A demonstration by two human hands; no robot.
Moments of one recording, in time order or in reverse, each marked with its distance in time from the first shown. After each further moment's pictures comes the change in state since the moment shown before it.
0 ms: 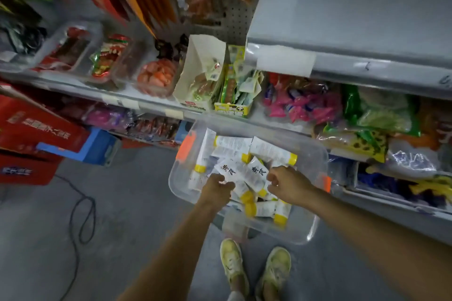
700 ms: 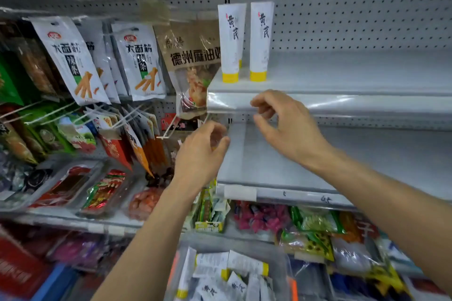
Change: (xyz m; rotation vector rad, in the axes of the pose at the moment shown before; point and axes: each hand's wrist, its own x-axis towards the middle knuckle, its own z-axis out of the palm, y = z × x) left_hand -0.248 0.310 -0.087 0.371 0.428 1.368; right_hand -0.207 -0.163 -0.340 -0.013 1.212 -0.576
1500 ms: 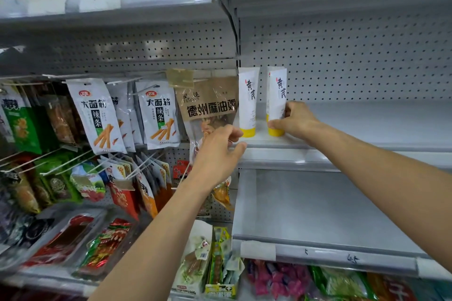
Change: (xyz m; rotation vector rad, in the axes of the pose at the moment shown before) left_hand 0.085 0.020 -0.045 -0.045 -0.055 0.112; right_hand 0.133 0.040 -0.002 0.202 -0.076 0.551
